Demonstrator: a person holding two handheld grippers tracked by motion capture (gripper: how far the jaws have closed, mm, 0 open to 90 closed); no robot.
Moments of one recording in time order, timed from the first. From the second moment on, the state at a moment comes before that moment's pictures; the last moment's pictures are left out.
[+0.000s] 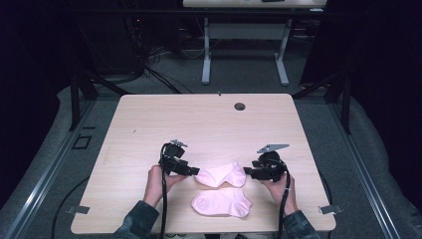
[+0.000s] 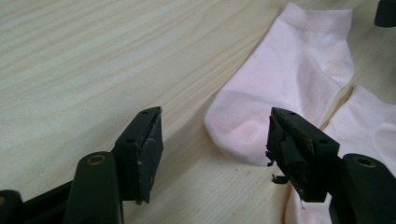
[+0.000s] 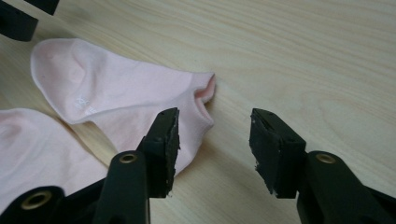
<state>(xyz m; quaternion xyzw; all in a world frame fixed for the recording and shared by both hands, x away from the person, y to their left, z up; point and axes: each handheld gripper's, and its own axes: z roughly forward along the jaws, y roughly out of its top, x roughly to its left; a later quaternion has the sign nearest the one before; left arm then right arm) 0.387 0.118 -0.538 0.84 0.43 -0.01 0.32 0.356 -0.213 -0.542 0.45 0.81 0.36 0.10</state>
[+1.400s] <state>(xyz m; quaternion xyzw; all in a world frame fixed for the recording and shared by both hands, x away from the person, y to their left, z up) 0.305 0.113 -0.506 0.86 0.37 -0.02 0.34 0.277 -0.215 -0.484 0.40 0.83 0.38 0.06</state>
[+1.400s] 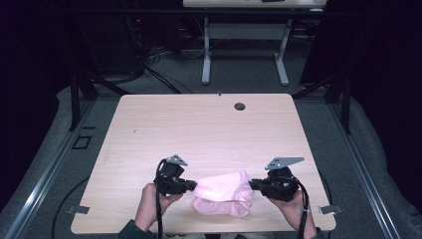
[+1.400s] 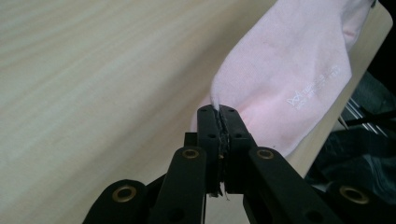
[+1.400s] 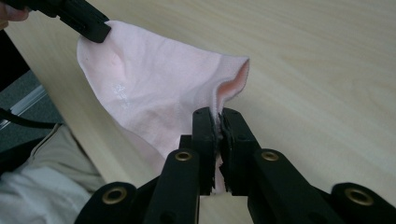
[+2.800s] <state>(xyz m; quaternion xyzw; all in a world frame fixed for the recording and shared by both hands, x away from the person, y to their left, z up) 0.293 0.191 -0.524 0.81 0.45 0.13 0.34 0.282 -0.254 -0.517 0.45 0.80 0.38 0.16</state>
